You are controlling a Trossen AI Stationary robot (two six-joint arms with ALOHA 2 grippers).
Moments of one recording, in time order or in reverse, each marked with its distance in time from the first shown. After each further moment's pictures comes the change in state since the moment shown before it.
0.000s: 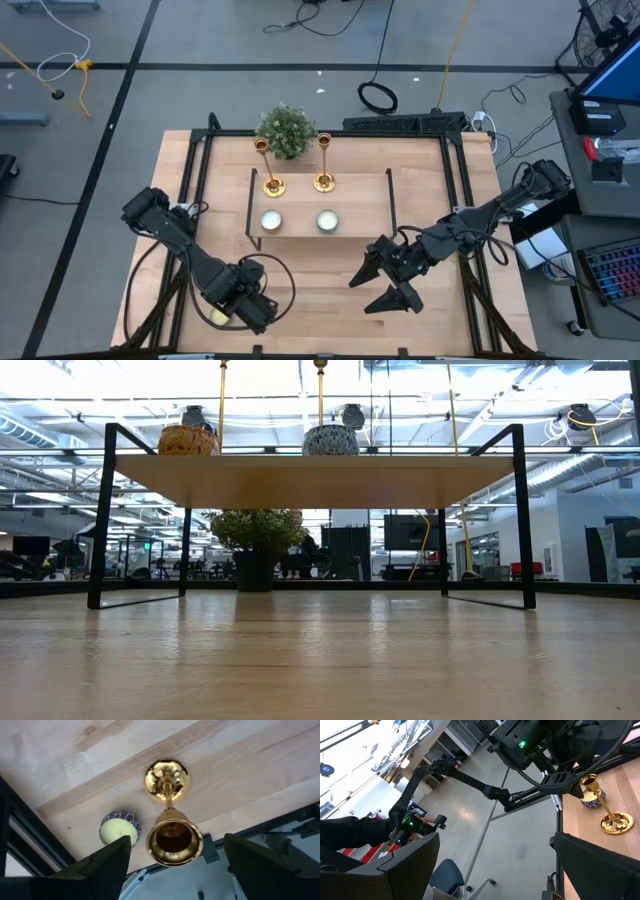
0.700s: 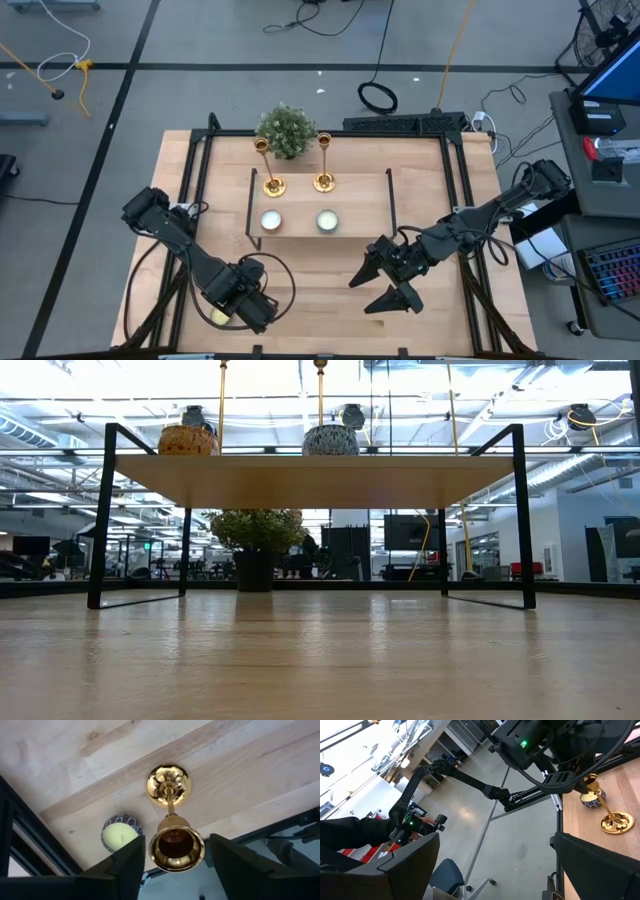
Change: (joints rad) left arm 0.002 0.000 0.000 -0.011 -0.015 0.002; right arm 0.000 0.000 0.000 0.000 0.000 0.000
